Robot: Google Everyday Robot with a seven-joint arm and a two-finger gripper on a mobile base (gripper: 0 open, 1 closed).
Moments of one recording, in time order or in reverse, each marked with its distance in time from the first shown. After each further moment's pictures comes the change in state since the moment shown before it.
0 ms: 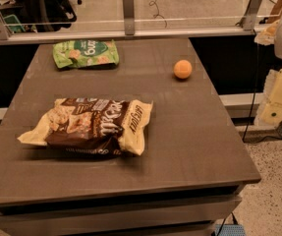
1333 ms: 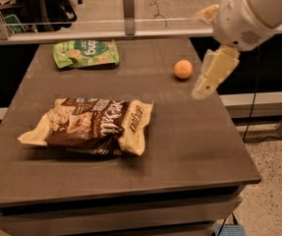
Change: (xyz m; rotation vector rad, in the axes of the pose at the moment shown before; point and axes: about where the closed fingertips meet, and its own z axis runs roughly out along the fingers) arm -0.109 -0.049 0.039 0.046 -0.353 -0.185
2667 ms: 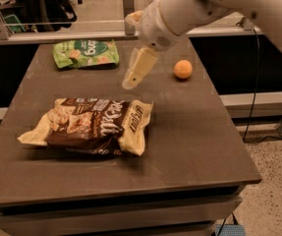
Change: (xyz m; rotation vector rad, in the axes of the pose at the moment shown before) arm -0.110 -0.039 0.120 -0.035 -0.249 -0.097
